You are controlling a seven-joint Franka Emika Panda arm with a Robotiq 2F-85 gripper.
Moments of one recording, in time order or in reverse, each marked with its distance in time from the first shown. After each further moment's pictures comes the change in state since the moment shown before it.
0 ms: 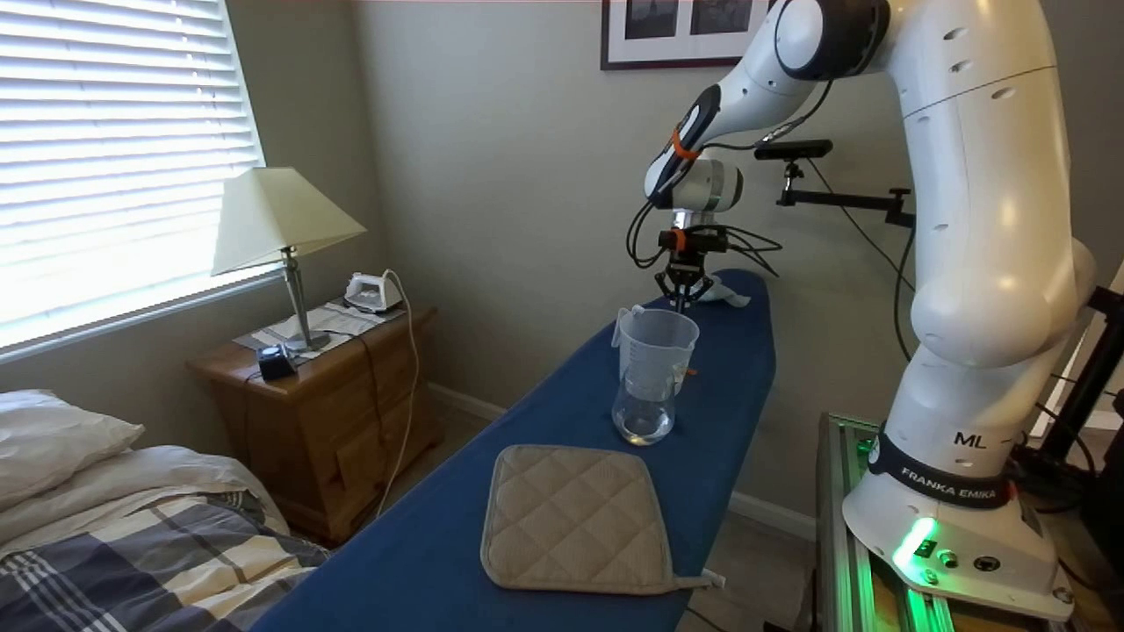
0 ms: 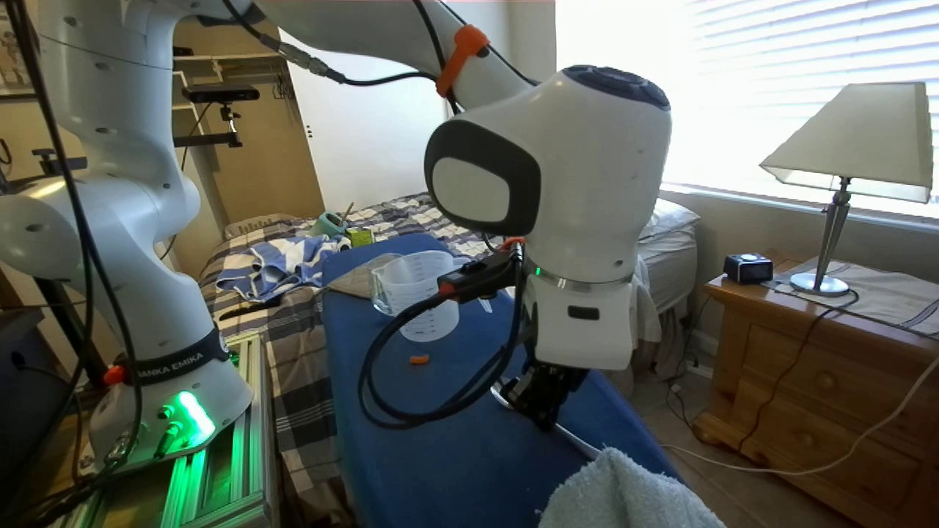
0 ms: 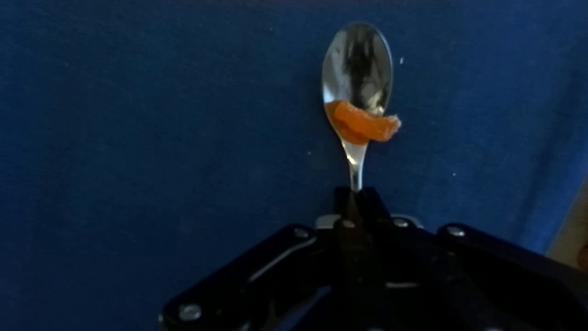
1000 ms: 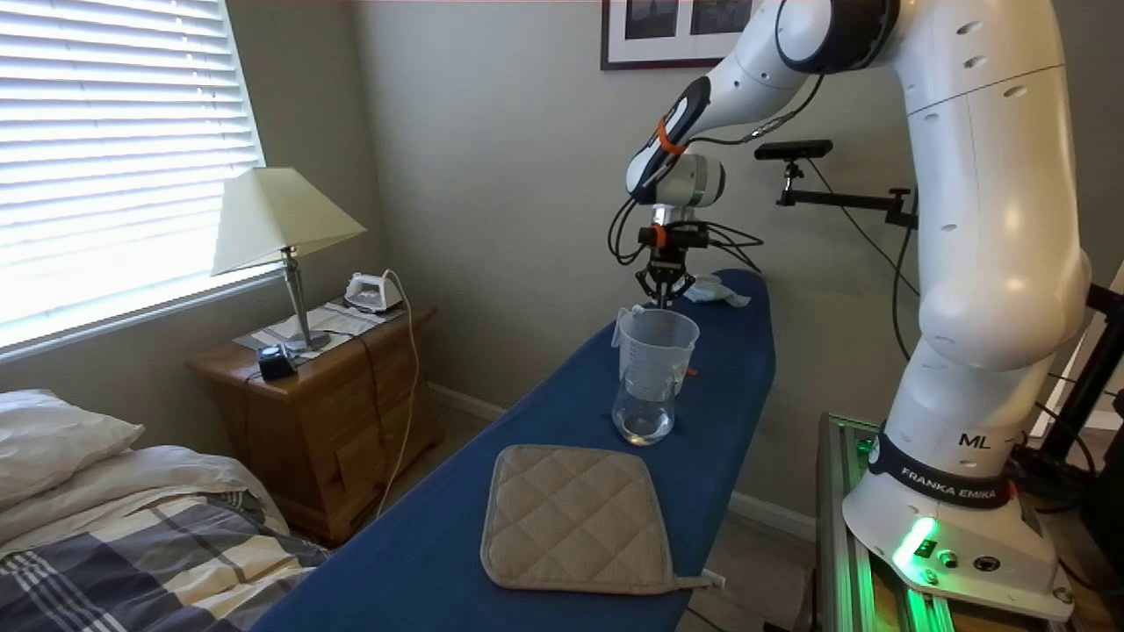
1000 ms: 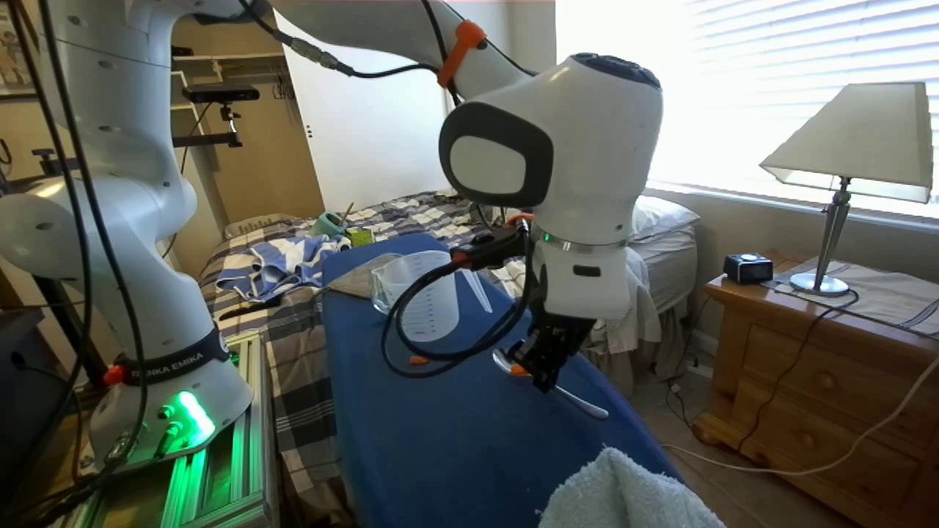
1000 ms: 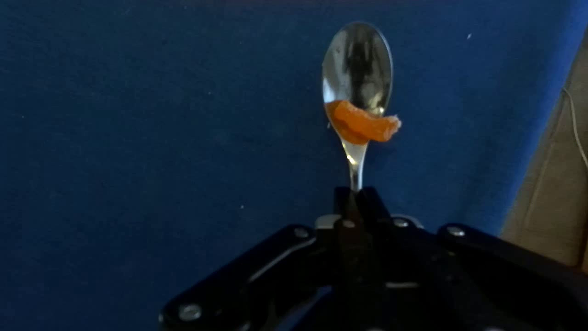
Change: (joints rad) arm 0.071 -0.028 0.015 0.001 -0.016 -0.029 0.065
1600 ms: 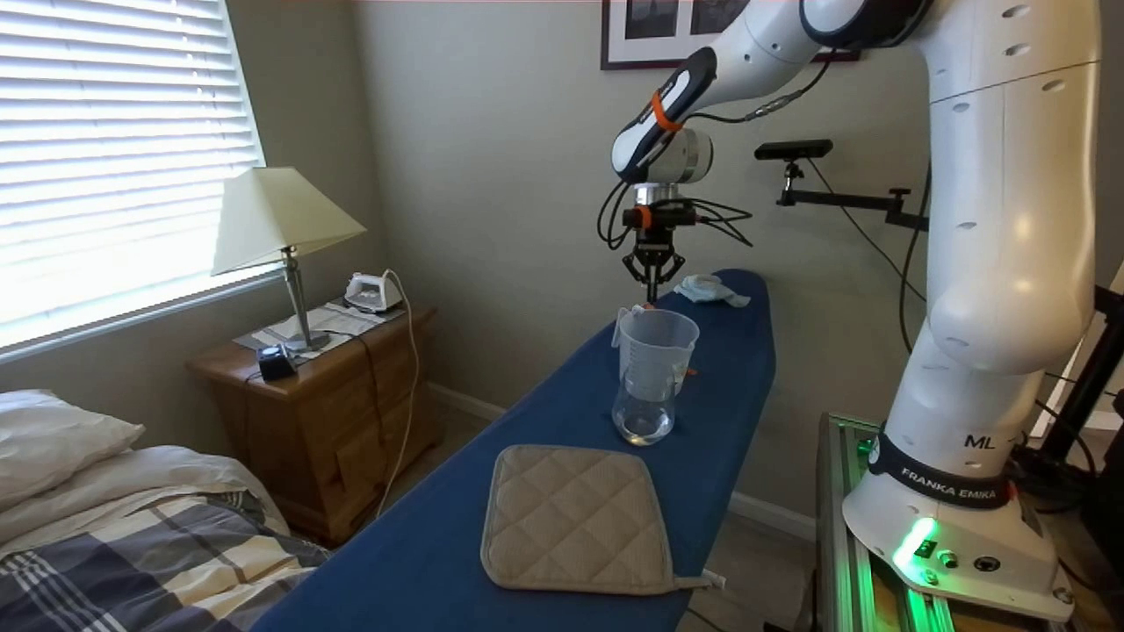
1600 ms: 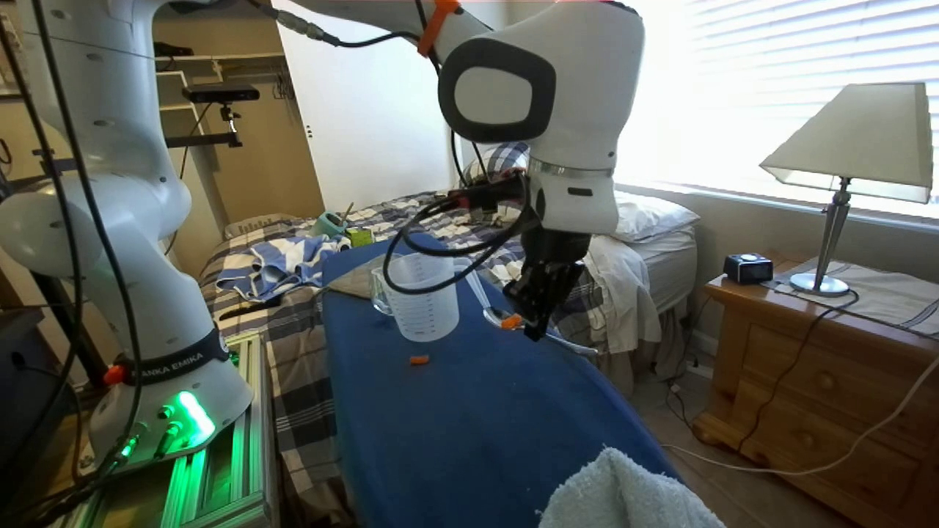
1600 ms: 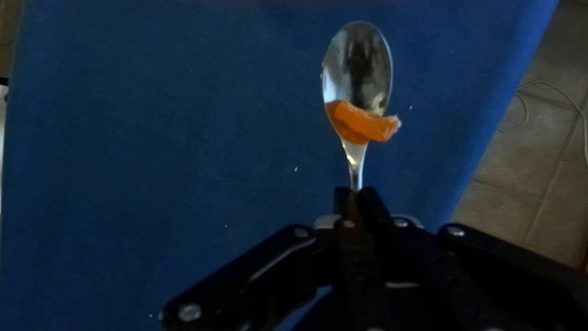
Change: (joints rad) arm 0.089 -0.105 0.000 -0.003 -0.135 -0.085 0.126
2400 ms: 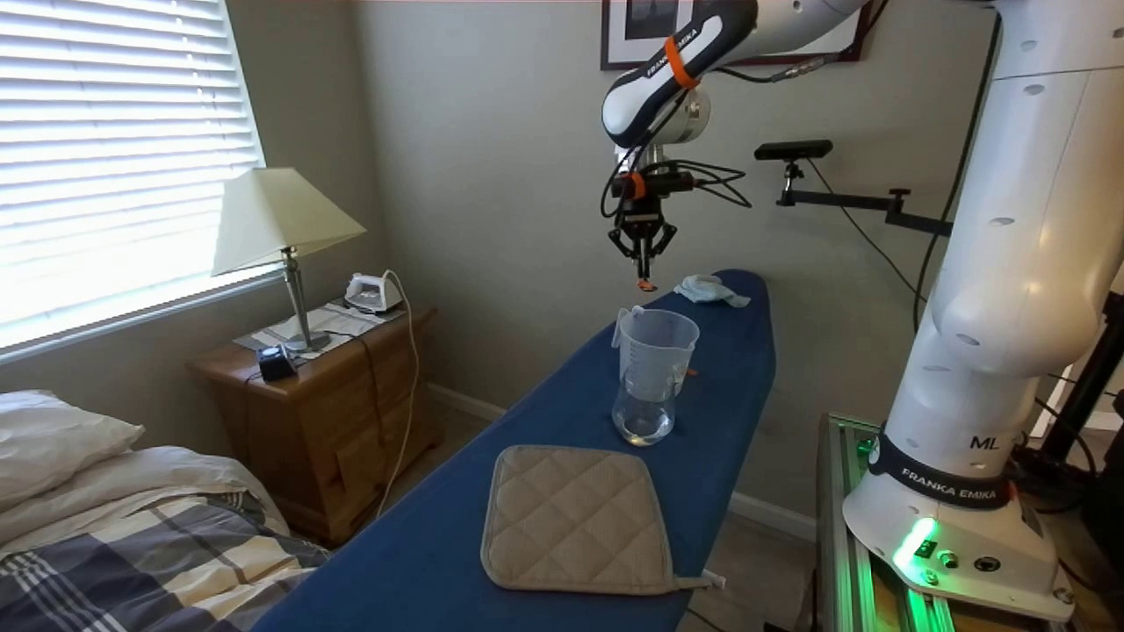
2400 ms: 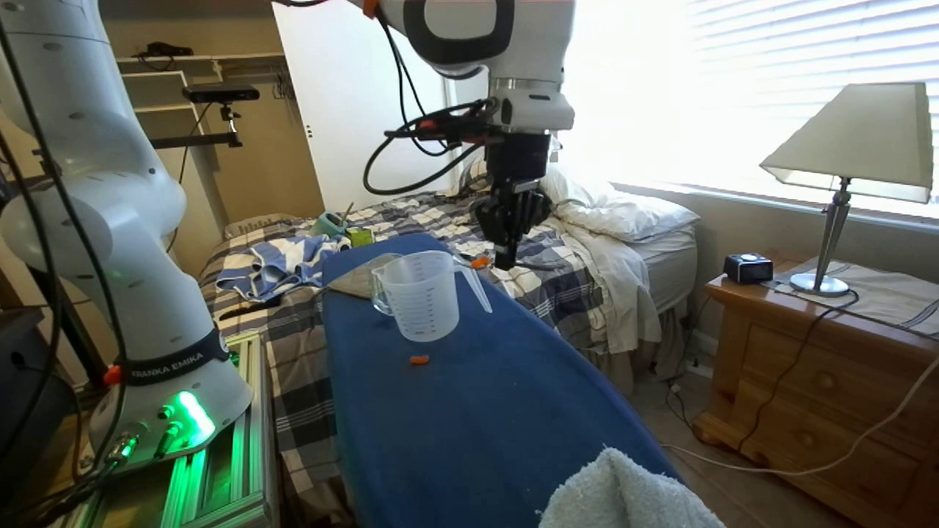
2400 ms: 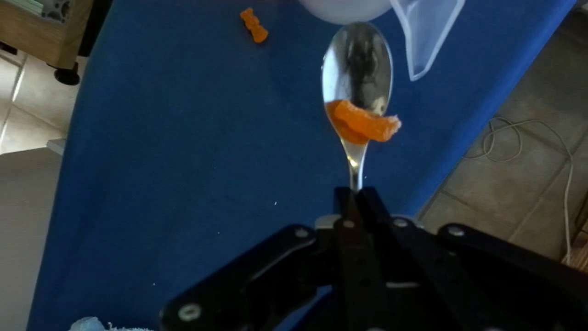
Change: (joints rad) arm 0.075 -0.226 0.086 -0.082 -0.192 -0.083 0.088
